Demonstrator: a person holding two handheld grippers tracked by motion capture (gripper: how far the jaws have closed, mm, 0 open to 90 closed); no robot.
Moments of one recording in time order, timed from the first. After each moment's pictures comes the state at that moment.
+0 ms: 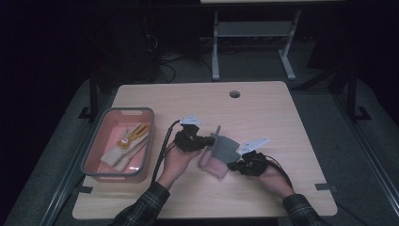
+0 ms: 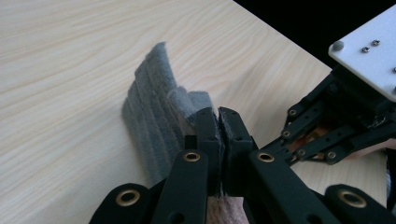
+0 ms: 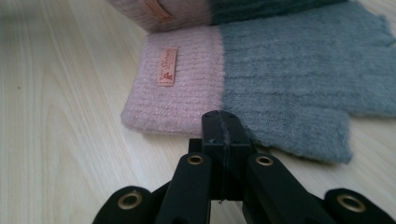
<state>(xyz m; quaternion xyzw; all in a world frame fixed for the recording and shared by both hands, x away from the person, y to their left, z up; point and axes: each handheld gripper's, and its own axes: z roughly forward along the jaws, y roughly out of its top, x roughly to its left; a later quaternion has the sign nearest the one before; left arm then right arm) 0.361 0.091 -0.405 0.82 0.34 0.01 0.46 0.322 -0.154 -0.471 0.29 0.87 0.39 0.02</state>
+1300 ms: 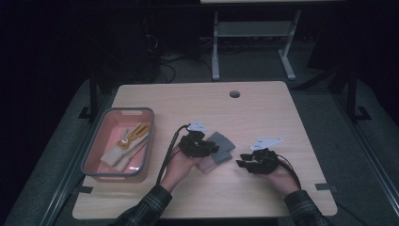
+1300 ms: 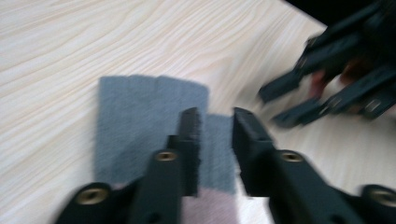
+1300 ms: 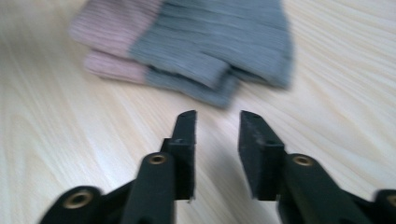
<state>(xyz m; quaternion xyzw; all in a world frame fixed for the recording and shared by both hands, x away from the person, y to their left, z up) 0.358 0.082 -0.422 0.85 0.32 0.03 0.42 0.316 -0.188 -0.459 0.35 0.85 0.39 0.09</state>
